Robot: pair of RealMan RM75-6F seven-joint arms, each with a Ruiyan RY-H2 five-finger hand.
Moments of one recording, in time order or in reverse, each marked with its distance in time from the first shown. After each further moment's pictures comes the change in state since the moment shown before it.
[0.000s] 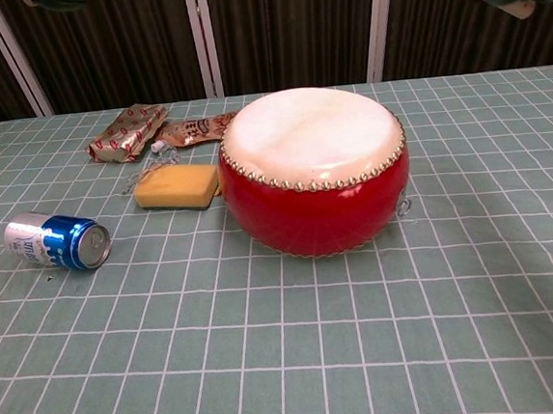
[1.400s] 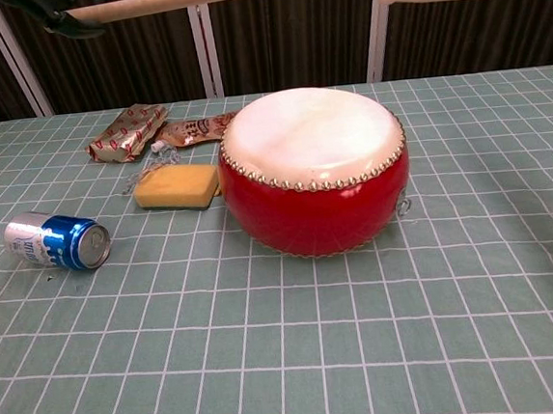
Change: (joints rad) left arm -0.014 -0.030 0.061 -0.025 0.057 0.018 -0.025; right arm -0.006 -0.169 -0.215 0.298 -0.275 0.316 -0.220
